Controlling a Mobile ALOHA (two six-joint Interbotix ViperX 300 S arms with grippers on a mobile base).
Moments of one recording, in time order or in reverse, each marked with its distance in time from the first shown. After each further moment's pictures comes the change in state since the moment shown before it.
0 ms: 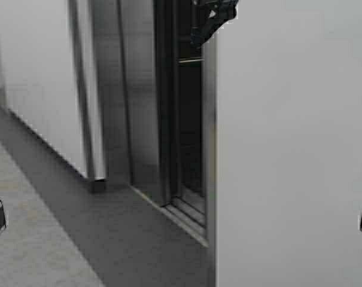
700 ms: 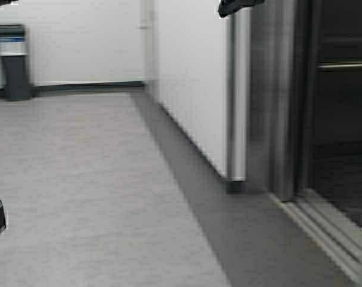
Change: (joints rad) left arm 0.000 0.072 0.014 0.000 0.000 0.011; right arm -0.138 -0.117 0.166 0.002 -0.417 -0.002
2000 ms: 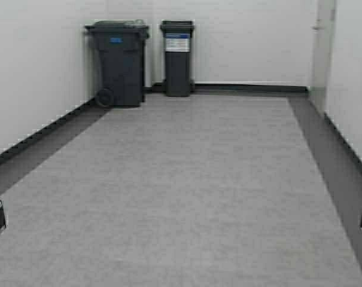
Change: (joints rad) left arm 0.000 -0.006 -0.044 0.005 -0.002 -0.021; right arm -0.347 -0.060 0.048 -0.026 -0.176 0.054
